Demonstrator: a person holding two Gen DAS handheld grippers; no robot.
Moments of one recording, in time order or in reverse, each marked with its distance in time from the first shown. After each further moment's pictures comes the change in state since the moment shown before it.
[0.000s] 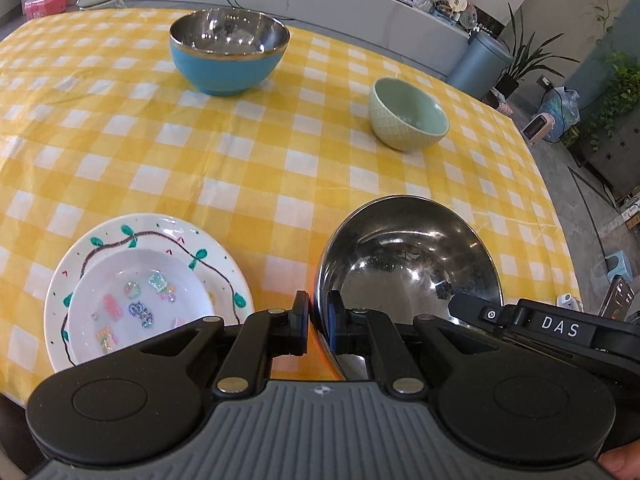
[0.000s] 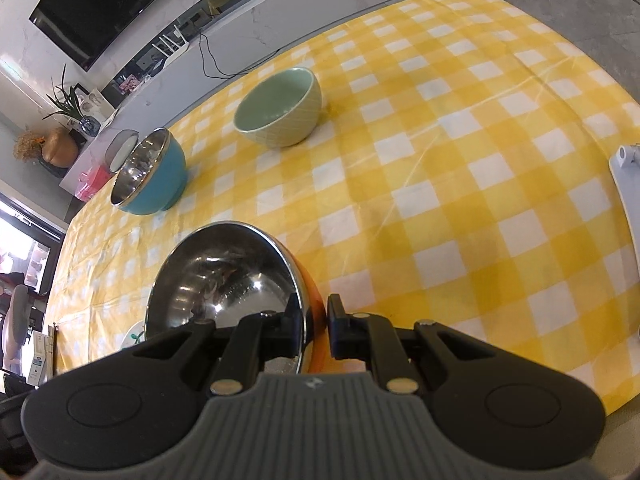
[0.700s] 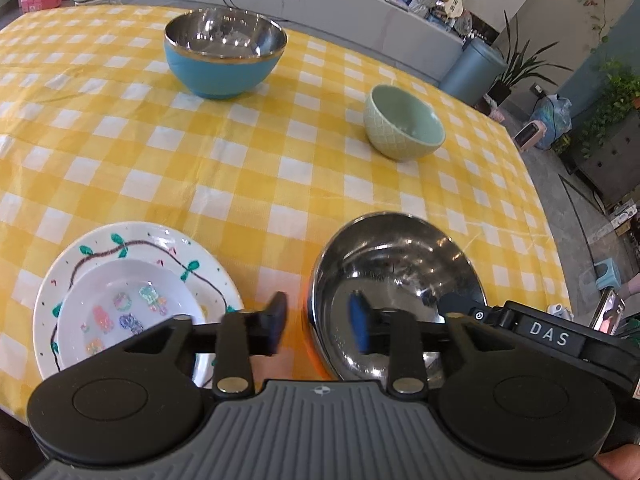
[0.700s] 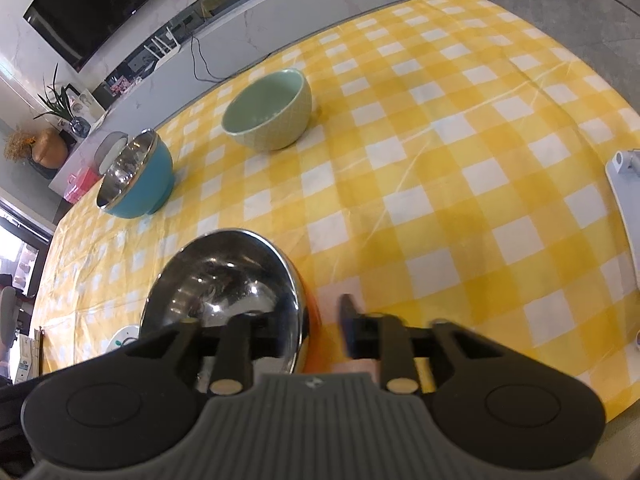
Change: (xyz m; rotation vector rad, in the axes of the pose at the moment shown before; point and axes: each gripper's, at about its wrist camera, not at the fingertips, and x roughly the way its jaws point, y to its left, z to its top) left arm 0.001 0.006 0.008 -0.014 -0.018 -0.039; right arm 0.005 0.001 0.002 -0.013 -0.040 -0.033
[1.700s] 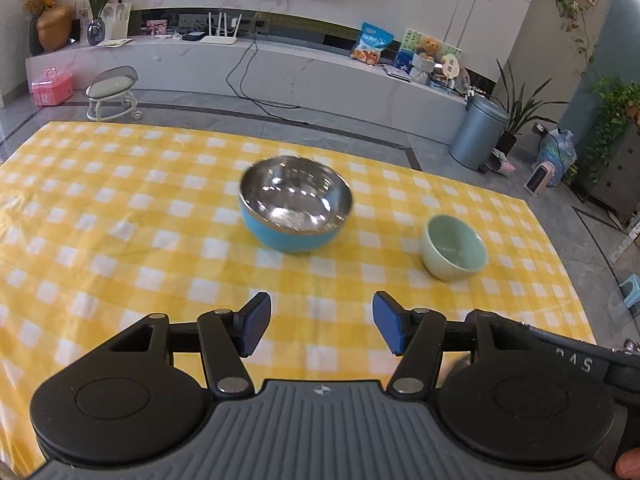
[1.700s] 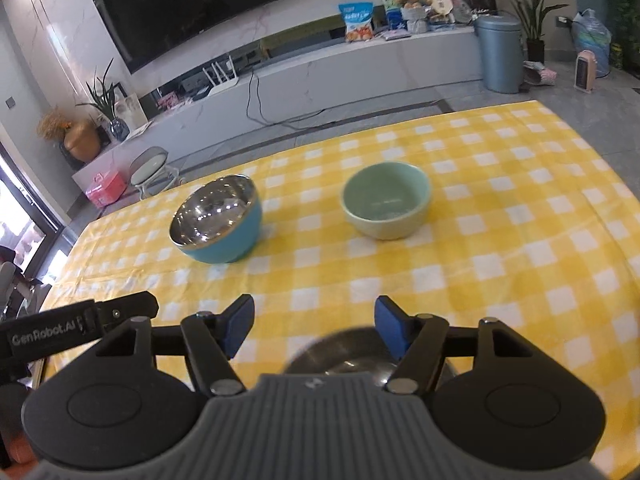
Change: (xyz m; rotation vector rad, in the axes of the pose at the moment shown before) left arm -0.058 0.058 0.082 0.114 -0.215 0.067; right arm -0.003 0.117 0.027 -0.206 -0.150 0.015
